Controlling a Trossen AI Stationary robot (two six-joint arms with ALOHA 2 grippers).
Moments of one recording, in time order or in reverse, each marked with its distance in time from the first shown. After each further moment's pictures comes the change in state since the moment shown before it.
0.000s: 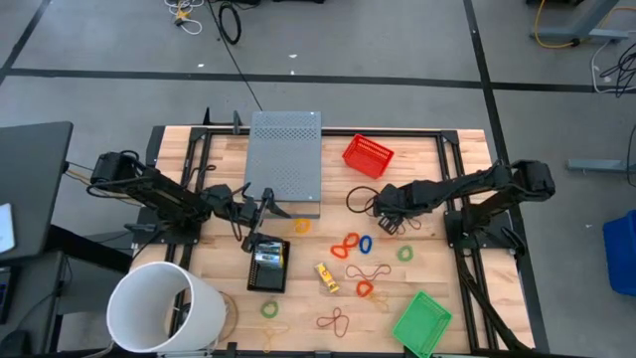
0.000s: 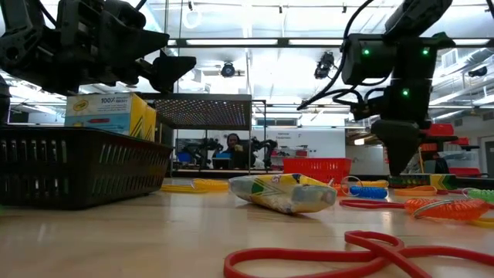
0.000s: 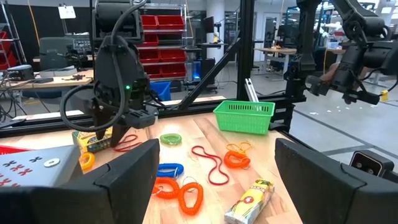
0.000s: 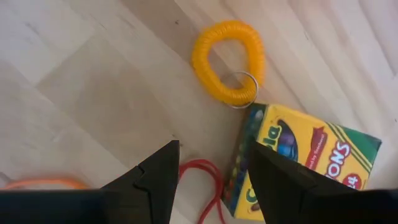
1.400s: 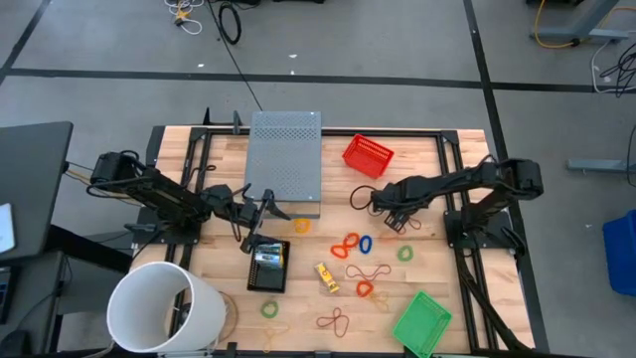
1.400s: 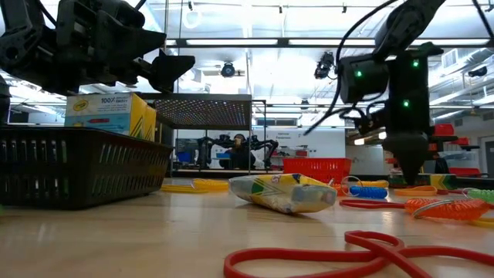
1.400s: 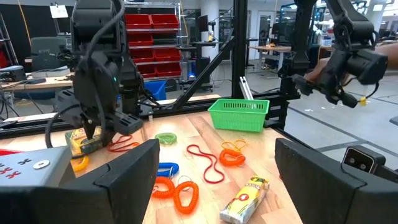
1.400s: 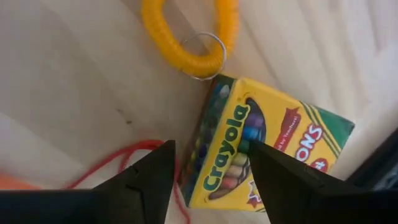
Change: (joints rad) left arm 0.000 0.000 0.000 -0.013 0.020 0.008; right arm -0.082 0.093 0.014 -0.098 -0.010 -0.103
